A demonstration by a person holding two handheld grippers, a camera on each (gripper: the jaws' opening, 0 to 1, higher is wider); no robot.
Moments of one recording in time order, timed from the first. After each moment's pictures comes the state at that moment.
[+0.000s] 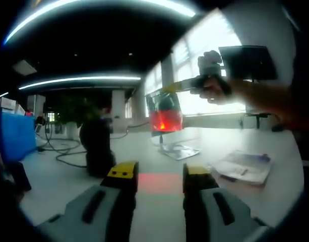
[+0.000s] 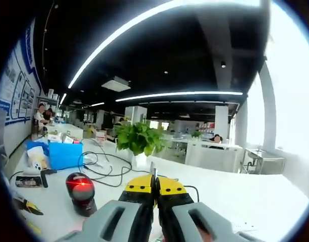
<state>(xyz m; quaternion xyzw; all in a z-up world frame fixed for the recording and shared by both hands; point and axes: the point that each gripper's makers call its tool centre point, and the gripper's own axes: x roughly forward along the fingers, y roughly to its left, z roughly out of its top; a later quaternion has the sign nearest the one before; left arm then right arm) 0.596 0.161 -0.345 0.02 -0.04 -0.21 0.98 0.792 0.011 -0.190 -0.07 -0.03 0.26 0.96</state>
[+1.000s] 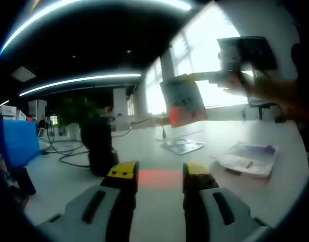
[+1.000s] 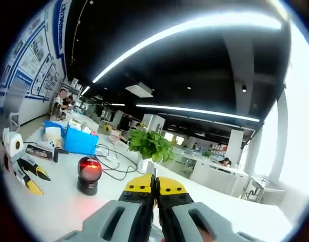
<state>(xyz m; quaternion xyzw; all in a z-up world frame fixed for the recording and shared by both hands) 0.599 0.158 -0.351 0.06 -0.03 -0.20 0.98 0.740 -0.031 -0.185 -0.15 -0.11 0.33 0.92</state>
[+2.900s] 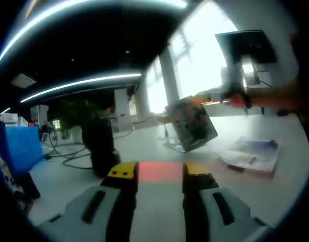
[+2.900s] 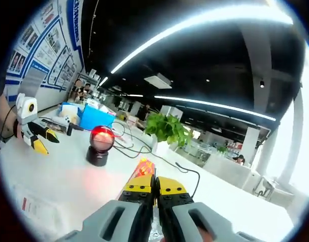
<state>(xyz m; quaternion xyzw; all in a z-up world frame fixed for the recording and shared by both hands) 0.600 0.159 -0.351 0.08 -0.03 -0.19 0.98 0.766 -0.043 -0.266 -0.19 -0.07 0.39 0.90</state>
